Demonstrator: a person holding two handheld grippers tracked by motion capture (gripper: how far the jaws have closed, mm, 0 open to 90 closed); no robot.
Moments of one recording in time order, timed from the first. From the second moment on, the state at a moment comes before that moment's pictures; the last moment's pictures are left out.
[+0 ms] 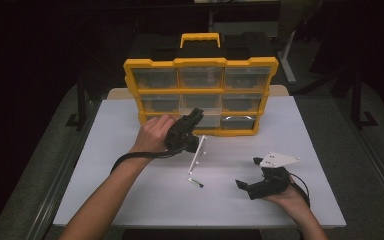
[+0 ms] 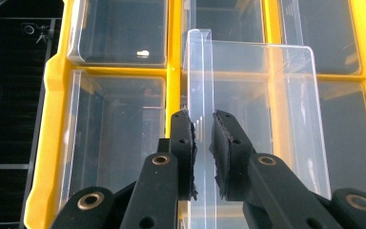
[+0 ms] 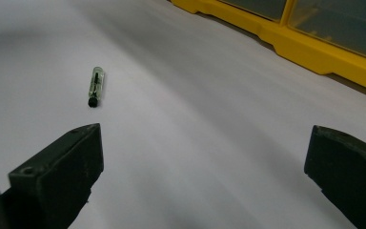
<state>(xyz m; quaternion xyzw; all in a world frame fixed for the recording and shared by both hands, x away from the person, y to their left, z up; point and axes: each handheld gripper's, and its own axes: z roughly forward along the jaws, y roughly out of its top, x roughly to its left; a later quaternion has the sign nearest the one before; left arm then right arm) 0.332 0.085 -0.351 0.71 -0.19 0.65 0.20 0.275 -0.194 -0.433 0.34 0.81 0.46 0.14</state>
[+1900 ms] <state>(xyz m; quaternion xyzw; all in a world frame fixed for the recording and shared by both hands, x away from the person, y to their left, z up) 0.309 0.092 -0.356 0.71 -0.19 0.65 0.21 0.275 -0.193 -0.432 0.34 0.81 0.46 0.14</state>
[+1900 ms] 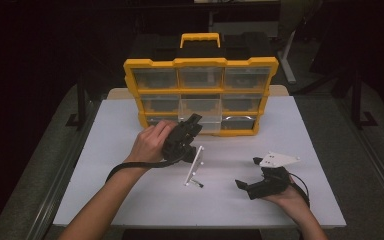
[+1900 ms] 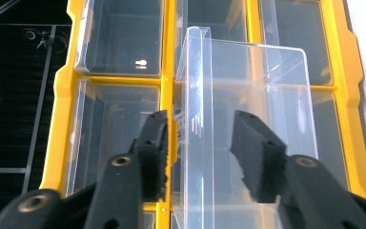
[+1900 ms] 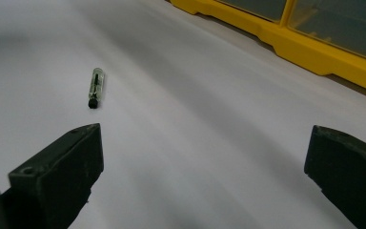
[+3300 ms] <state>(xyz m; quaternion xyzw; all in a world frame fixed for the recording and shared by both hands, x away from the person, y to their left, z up) 0.283 0.107 -0.390 0.71 -0.19 0.64 0.23 0.275 -0.193 -0.432 0.34 0.81 0.46 0.14</state>
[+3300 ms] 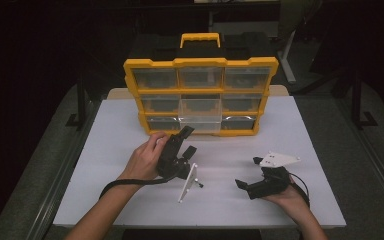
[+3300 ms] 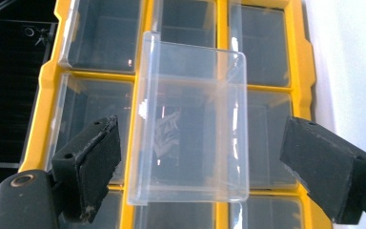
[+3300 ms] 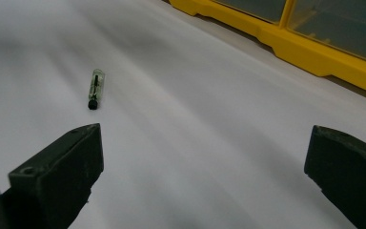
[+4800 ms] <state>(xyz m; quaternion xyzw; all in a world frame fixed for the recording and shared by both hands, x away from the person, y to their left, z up) 0.273 0.119 -0.446 0.73 -0.17 0.62 0.23 0.276 -0.193 -0.433 0.34 0.81 0.45 0.14</state>
